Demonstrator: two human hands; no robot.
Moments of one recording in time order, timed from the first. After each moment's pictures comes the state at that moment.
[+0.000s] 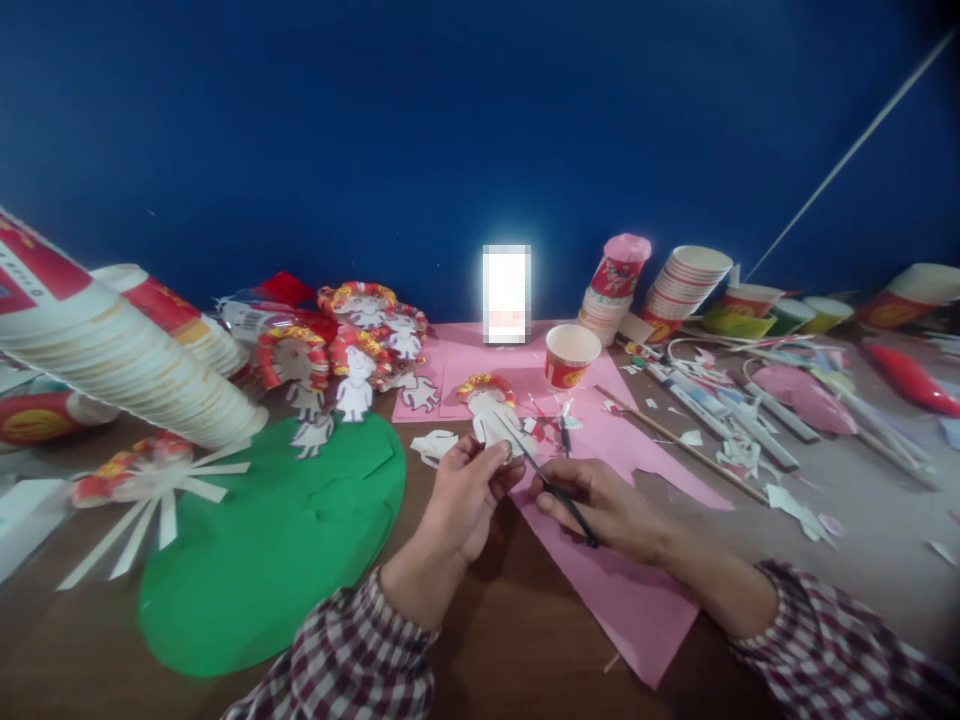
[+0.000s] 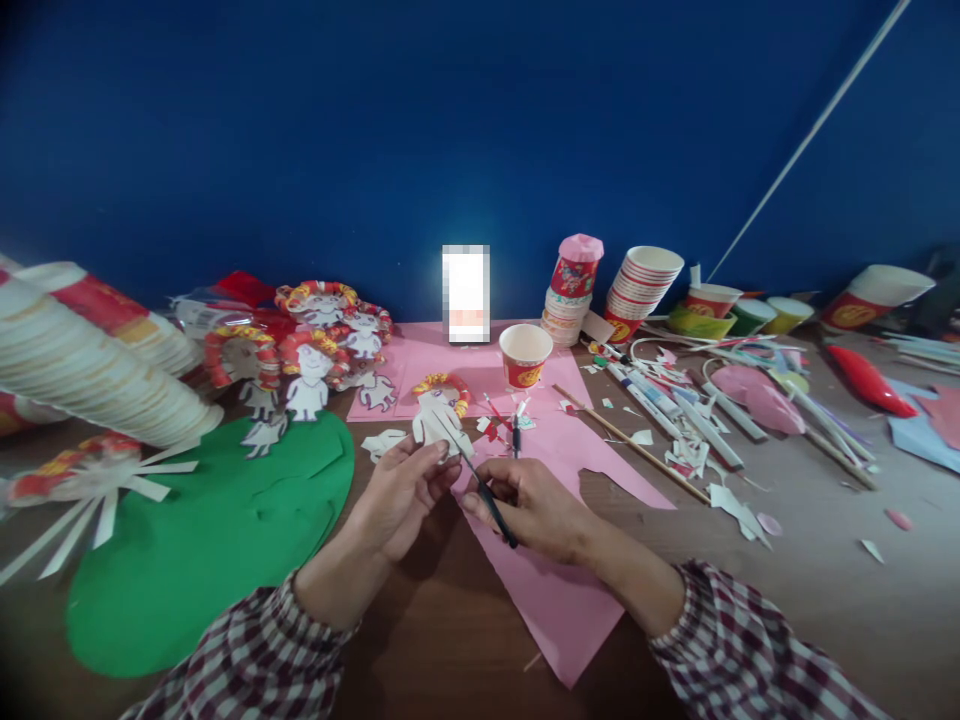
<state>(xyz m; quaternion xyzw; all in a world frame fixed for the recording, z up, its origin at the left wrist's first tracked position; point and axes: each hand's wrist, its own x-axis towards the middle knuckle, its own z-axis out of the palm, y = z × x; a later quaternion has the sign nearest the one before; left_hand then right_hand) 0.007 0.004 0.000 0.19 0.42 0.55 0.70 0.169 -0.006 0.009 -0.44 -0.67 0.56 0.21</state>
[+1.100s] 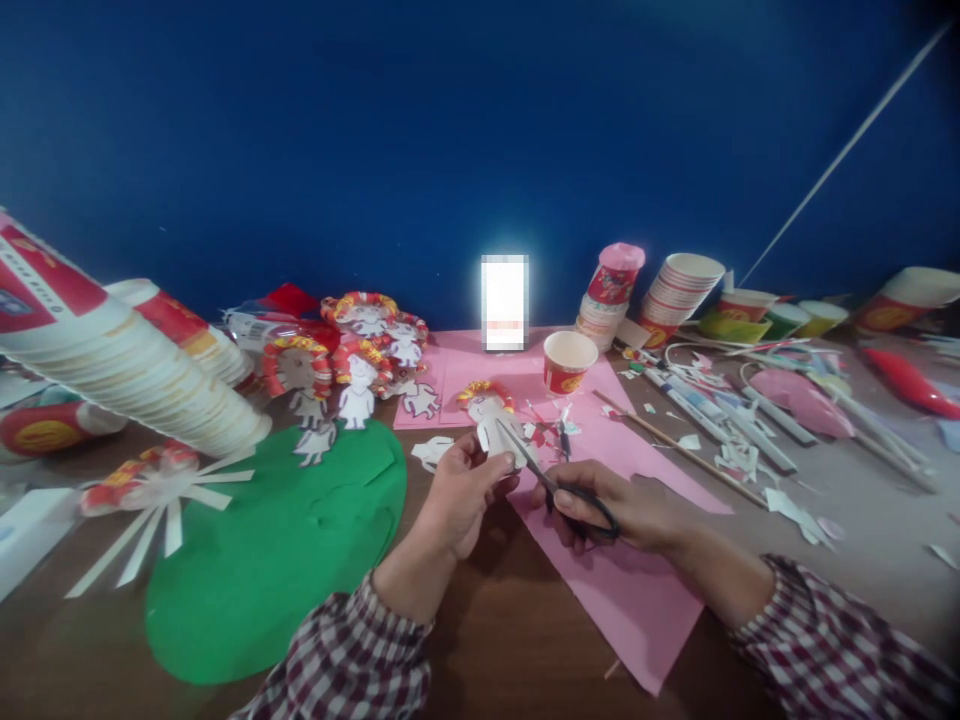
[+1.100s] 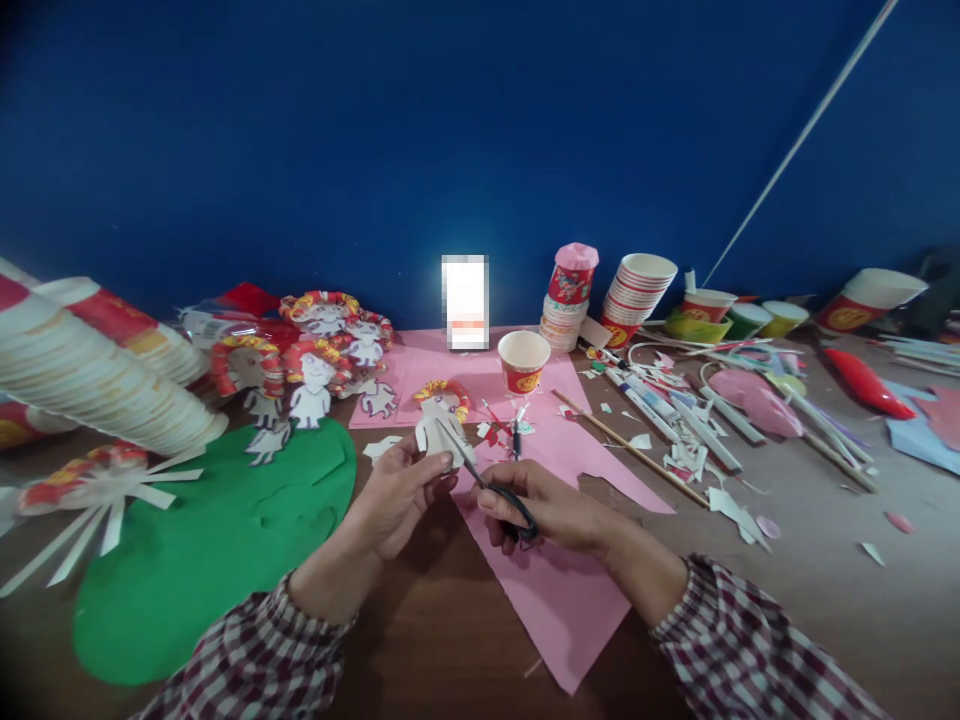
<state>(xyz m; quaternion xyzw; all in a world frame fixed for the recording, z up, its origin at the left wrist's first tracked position) -0.002 0.009 0.001 0.29 0.43 0.50 0.69 0.182 0.001 0.014 -0.37 -0.58 0.70 0.20</state>
